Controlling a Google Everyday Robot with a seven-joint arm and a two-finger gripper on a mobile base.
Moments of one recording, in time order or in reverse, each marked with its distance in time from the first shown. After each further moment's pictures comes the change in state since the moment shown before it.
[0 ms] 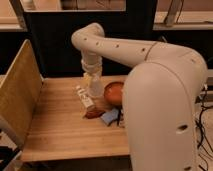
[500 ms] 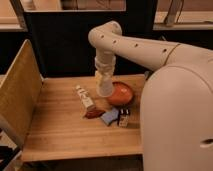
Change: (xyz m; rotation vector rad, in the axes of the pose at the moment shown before) arm 0.026 -0.019 -0.007 -0.002 -0.014 0.085
